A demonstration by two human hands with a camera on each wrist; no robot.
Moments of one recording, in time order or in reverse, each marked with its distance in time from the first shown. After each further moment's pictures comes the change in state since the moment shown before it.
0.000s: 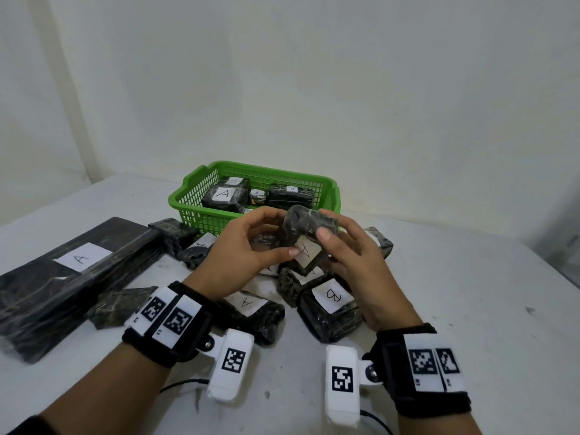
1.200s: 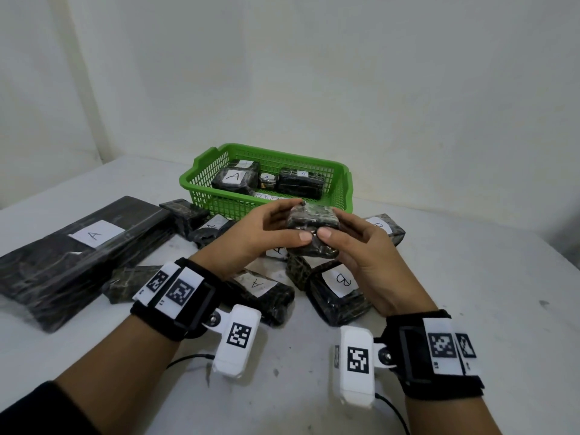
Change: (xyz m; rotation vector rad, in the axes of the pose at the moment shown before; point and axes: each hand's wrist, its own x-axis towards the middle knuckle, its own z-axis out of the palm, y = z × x) left_hand 0.003 -0.007 -0.003 -0.309 -0.154 -0.227; right_hand 0.007 0.013 -0.004 0.052 -0.001 0.102
